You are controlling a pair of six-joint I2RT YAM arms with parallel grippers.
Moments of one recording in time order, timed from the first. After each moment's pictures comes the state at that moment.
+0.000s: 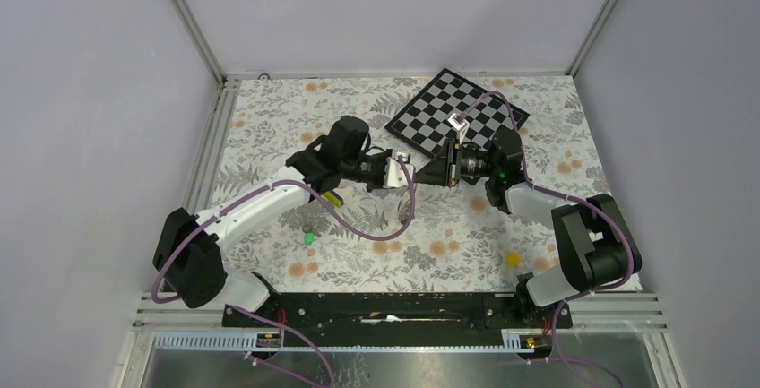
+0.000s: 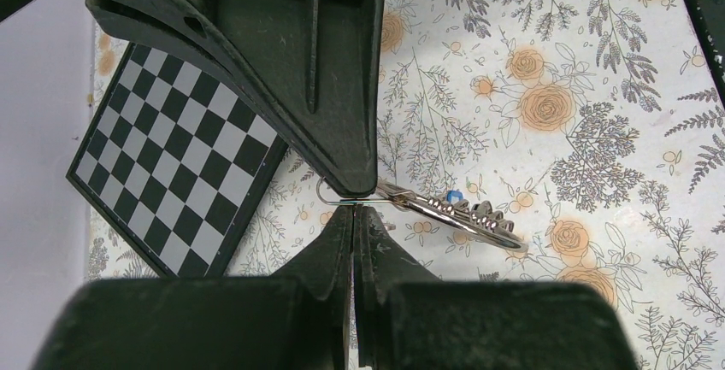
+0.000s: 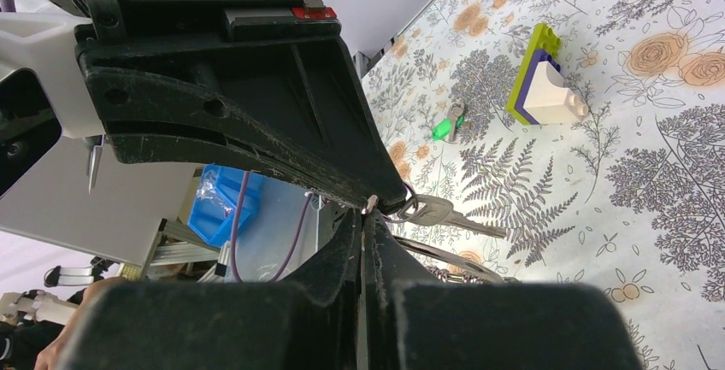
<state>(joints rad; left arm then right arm) -0.73 1.42 1.12 -0.30 0.67 0.87 0.31 1.51 0.64 0.88 -1.18 0.86</state>
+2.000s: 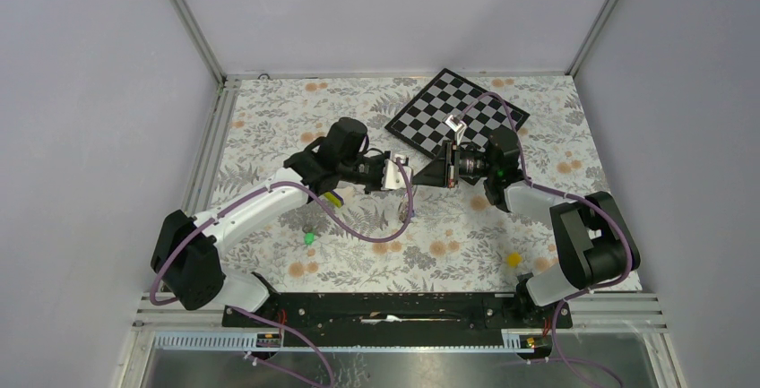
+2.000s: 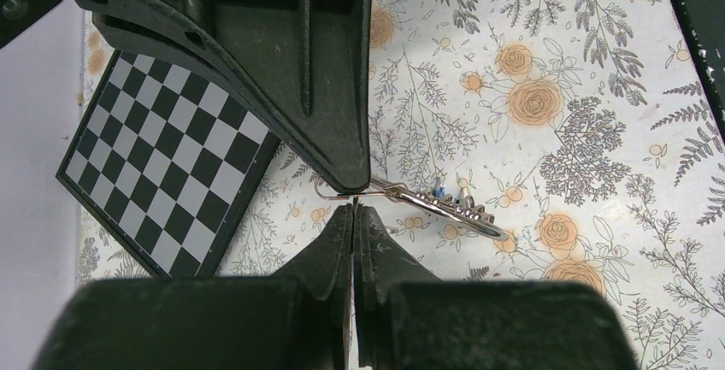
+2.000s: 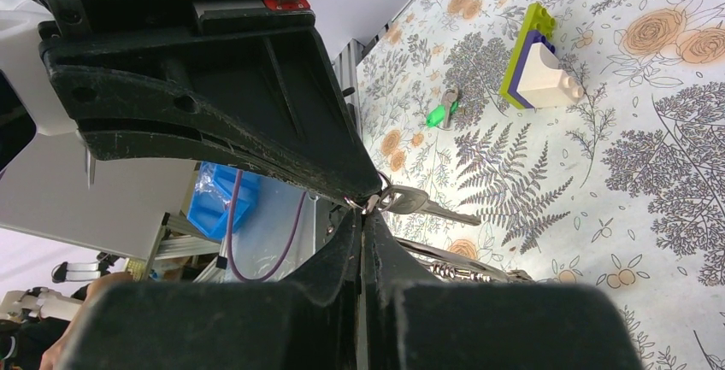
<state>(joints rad) -0.73 1.41 1.10 -0.31 0.68 0.87 0.32 1.52 0.66 0.81 -1.19 0.81</state>
